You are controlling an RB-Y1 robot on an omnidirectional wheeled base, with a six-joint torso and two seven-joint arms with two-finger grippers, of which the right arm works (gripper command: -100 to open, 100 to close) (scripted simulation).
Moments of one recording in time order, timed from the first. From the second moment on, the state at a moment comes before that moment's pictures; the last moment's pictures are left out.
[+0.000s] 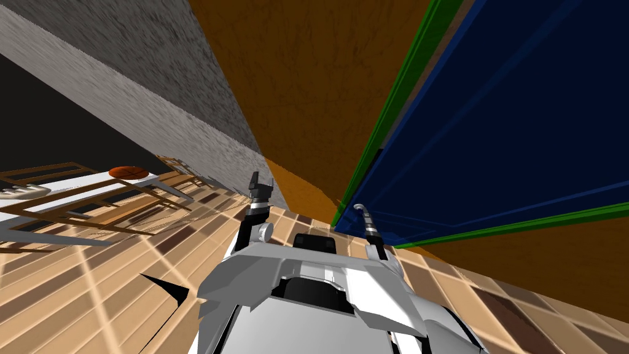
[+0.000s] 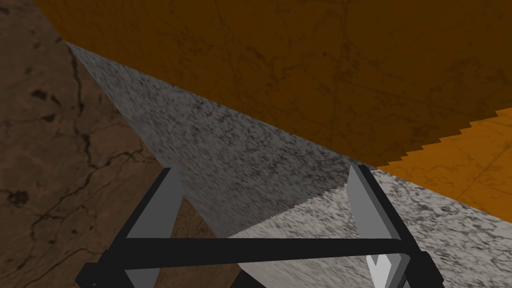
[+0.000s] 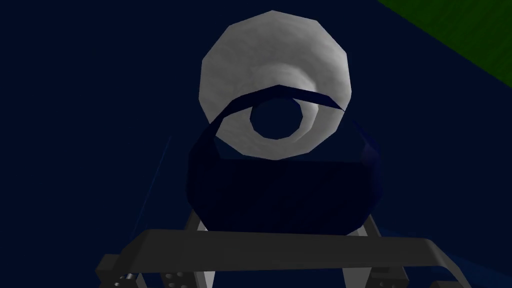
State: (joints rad) arm -0.01 -0.29 -0.15 -0.65 0.02 -0.93 0.20
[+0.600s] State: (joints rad) arm -0.01 -0.30 -0.13 -0.65 -0.04 -0.93 0.06
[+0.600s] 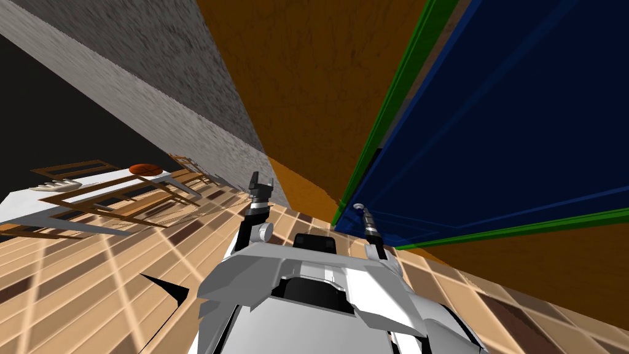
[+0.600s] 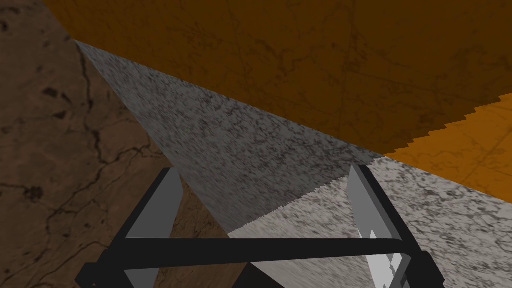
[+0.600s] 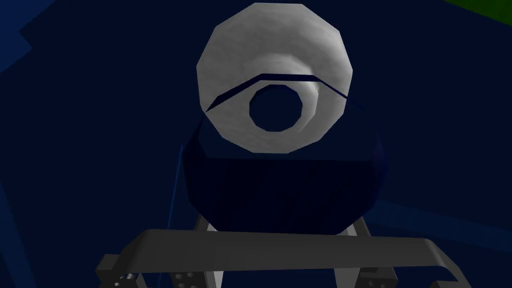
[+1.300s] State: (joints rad) arm -0.01 -0.29 -0.10 -0.66 -0.12 -0.91 -0.12
